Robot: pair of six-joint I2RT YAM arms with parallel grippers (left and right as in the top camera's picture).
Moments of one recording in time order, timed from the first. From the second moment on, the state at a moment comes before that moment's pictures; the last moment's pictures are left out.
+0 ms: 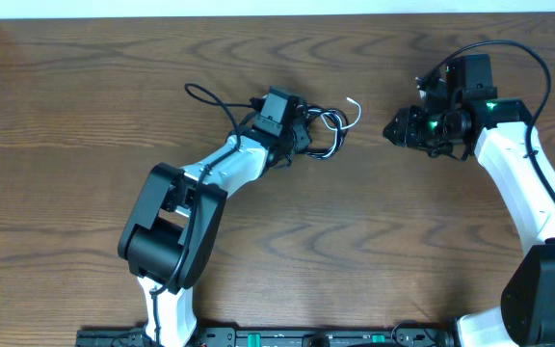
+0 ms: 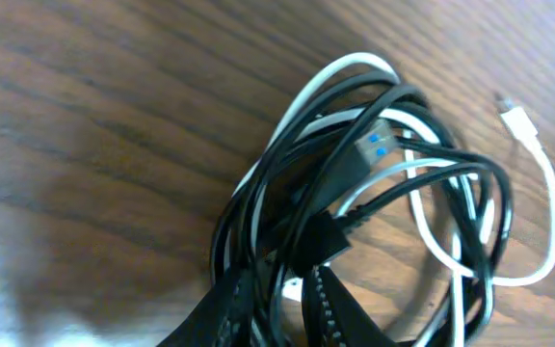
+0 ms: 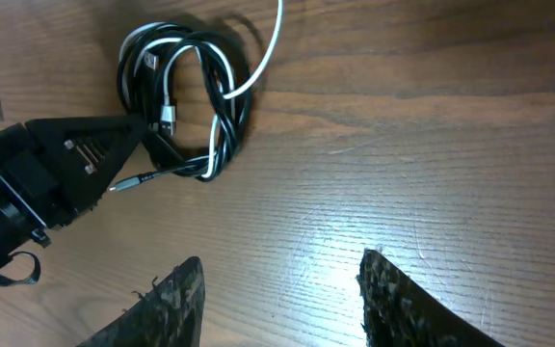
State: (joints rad) left arm -0.46 2.00 1.20 -0.16 0.09 -0.88; right arm 0.08 1.66 1.29 -0.78 -0.39 0.28
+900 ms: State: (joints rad) left arm -0.45 1.85 1.21 -0.37 0.34 -0.69; right arm 0.08 1.66 1.29 -0.70 -0.57 0.11
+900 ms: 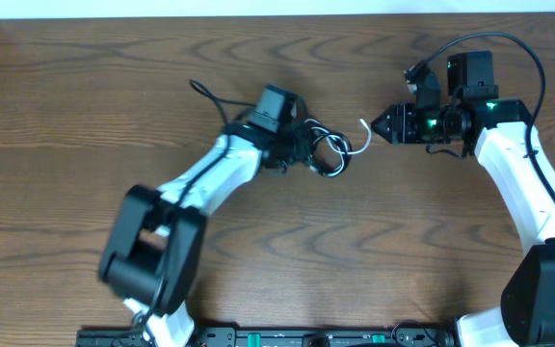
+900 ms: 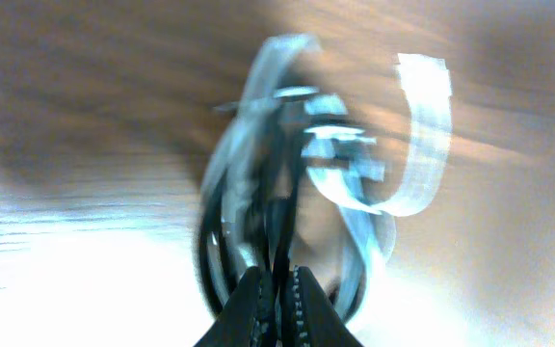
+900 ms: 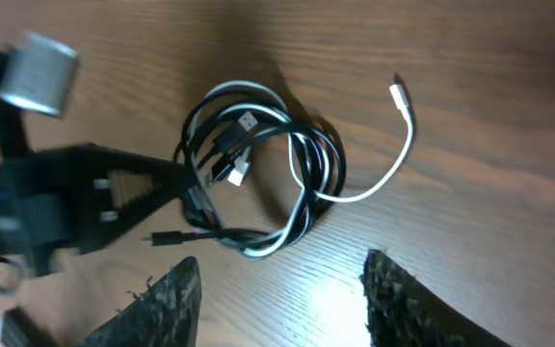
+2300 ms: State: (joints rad) left arm -0.65 1.94 1.21 -0.29 0.23 -0.58; right arm -0.05 1.76 1.29 -0.80 -0.34 0.31
